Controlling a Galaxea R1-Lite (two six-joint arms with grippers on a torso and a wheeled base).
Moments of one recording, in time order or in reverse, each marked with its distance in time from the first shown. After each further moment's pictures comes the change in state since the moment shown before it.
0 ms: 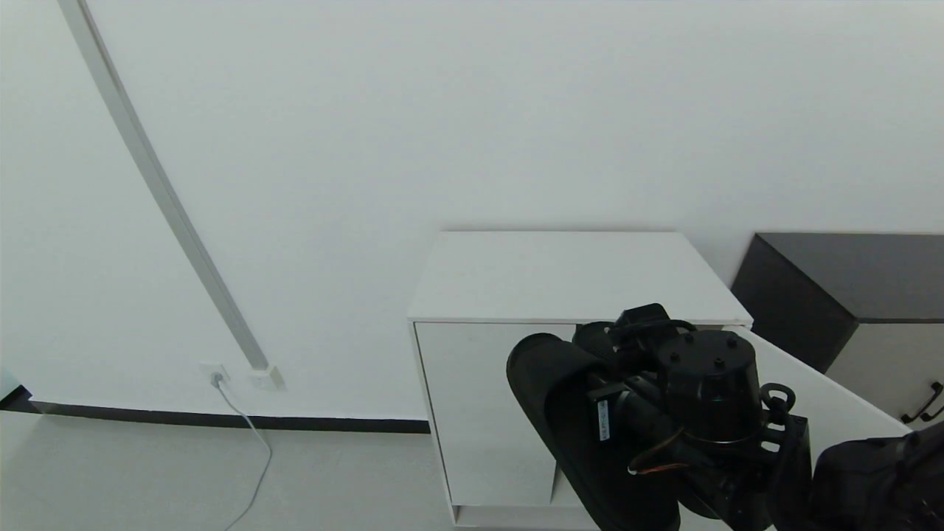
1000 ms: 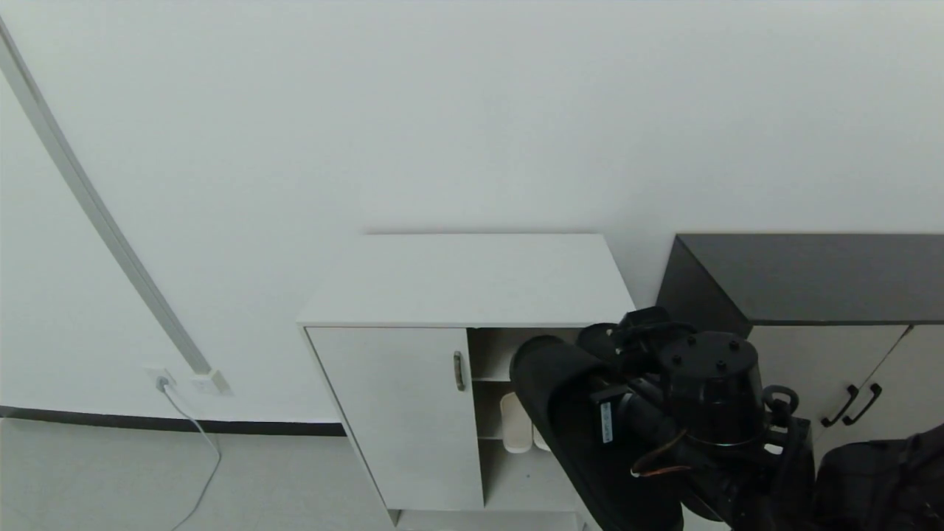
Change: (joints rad) left arm 0.001 0.000 0.000 0.000 0.000 0.000; right arm 0.001 0.001 0.010 -0.001 0.000 0.001
